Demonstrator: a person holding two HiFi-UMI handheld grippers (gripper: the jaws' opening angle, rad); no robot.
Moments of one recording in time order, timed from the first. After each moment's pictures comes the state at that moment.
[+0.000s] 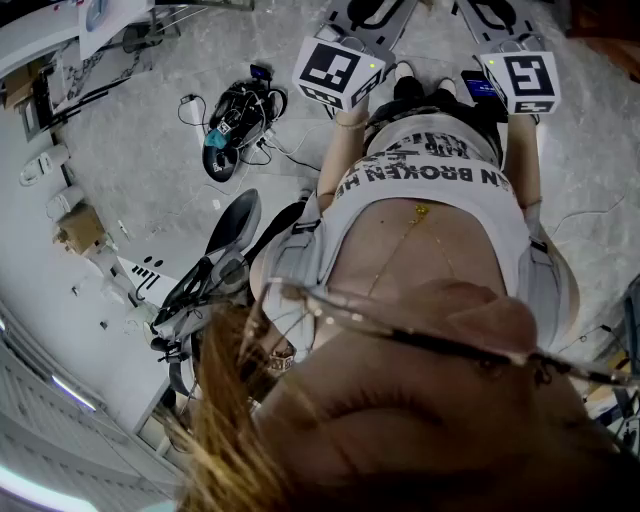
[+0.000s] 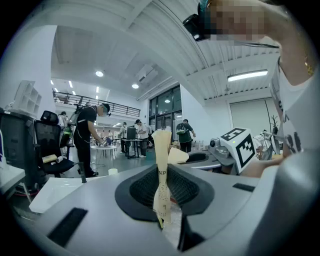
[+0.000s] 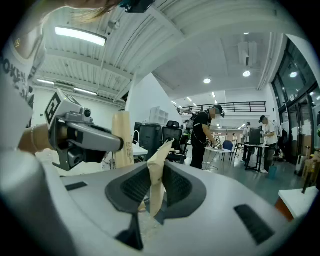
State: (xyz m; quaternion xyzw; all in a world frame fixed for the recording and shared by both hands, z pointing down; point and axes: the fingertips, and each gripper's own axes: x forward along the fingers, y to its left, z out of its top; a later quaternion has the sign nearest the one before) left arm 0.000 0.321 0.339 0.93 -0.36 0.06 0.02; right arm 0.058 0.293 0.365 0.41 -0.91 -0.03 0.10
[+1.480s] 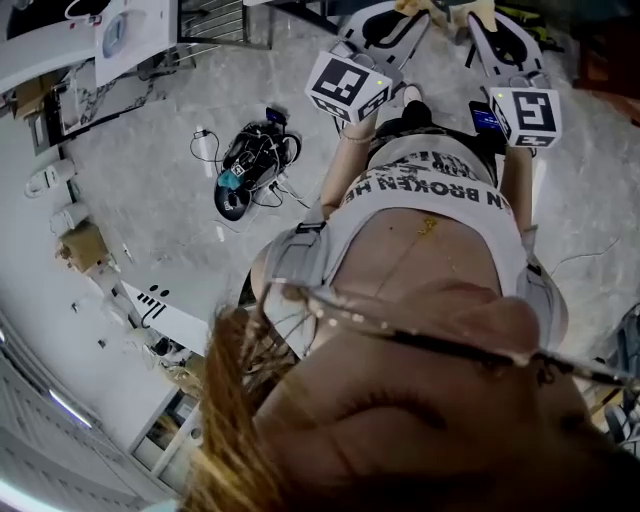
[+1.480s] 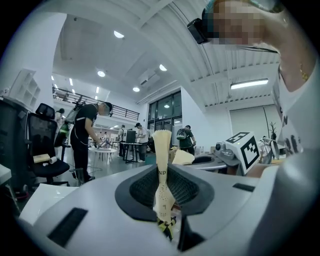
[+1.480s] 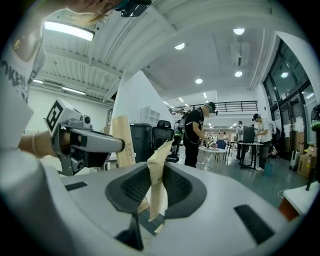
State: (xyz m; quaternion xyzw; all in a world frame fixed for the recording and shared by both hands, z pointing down) left arm -0.053 0.165 0.335 0.94 -0.33 0.02 0.03; right arm 0.020 0.152 0.360 0.46 -0.89 -0.02 0.08
